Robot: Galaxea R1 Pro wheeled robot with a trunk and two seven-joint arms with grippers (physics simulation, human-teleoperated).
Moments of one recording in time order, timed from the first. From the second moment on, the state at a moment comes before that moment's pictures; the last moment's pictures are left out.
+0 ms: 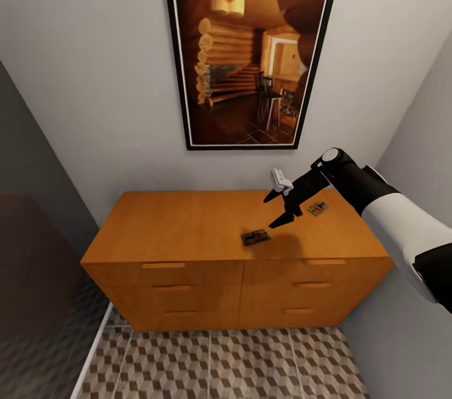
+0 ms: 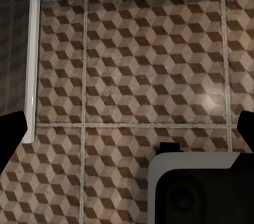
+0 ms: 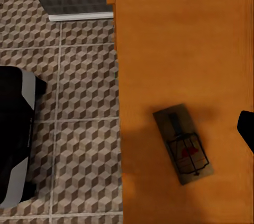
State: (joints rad) left arm -0.23 0.04 -0.43 0.02 0.38 -0.58 0.16; right arm -1.37 -0.22 0.58 -0.65 0.23 0.19 1.53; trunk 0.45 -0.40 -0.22
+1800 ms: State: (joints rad) left arm -0.23 0.04 -0.43 0.02 0.38 -0.58 0.16; right arm -1.37 -0.22 0.58 -0.61 0.23 0.17 1.53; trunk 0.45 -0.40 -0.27
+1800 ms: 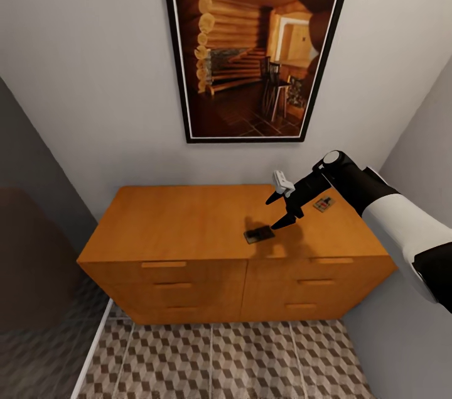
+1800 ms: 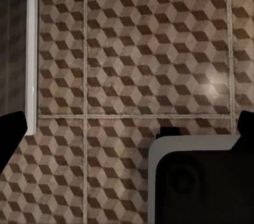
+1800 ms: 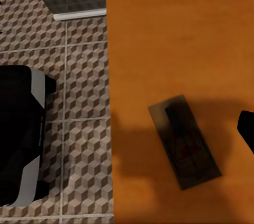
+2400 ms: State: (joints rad) left arm -0.23 0.04 -0.44 0.02 0.38 -0.58 0.16; right arm -1.37 -0.23 0.58 -0.61 0.28 0.11 1.46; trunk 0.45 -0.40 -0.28
